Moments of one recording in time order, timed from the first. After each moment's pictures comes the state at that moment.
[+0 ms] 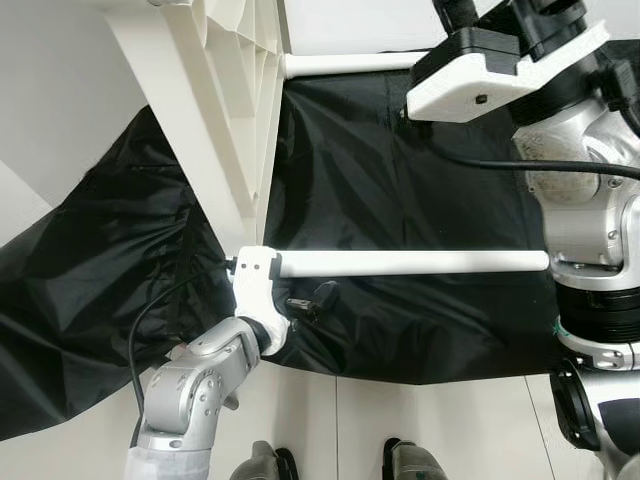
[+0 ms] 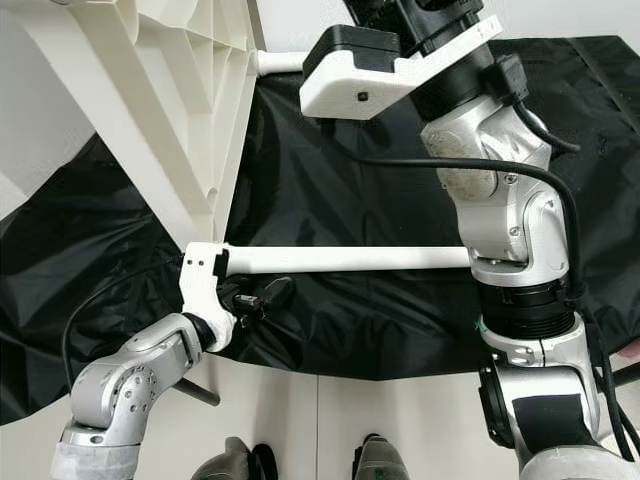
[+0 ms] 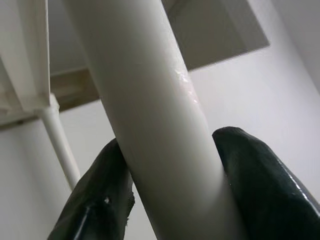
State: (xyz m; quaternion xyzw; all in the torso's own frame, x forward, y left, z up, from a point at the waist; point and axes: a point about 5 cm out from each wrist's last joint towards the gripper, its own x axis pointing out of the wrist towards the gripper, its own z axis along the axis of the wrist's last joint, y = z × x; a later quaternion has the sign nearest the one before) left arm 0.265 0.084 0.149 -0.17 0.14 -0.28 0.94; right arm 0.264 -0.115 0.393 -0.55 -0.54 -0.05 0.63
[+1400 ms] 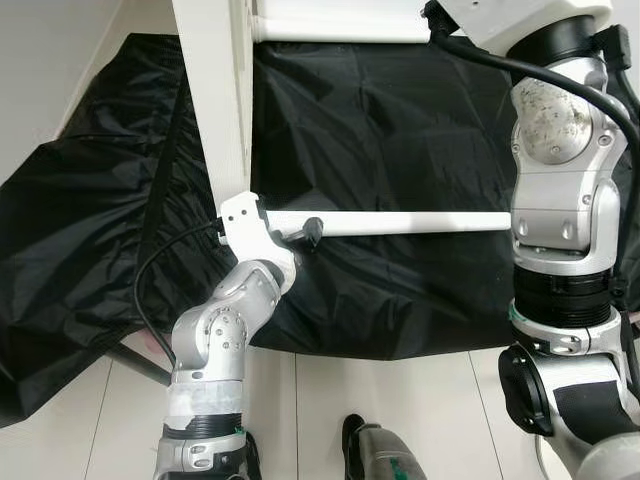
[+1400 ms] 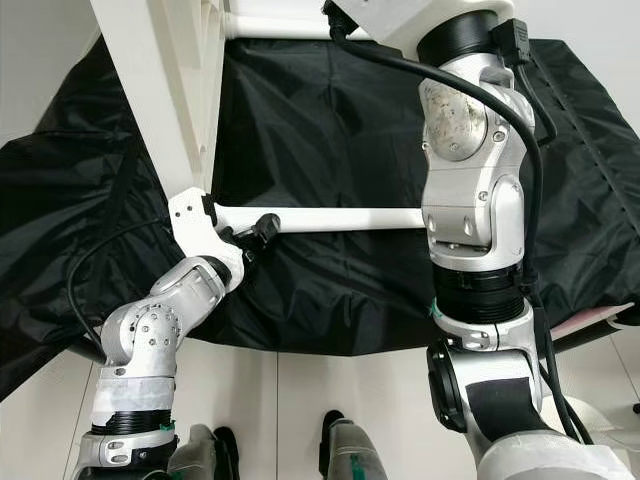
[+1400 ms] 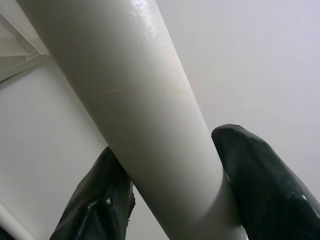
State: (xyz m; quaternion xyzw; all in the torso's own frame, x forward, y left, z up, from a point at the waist) left arm 0.312 0.080 0.192 -0.32 0.09 -0.10 0.94; right arm 0.285 -0.118 0.413 -0.44 -0.44 -0.10 0.78
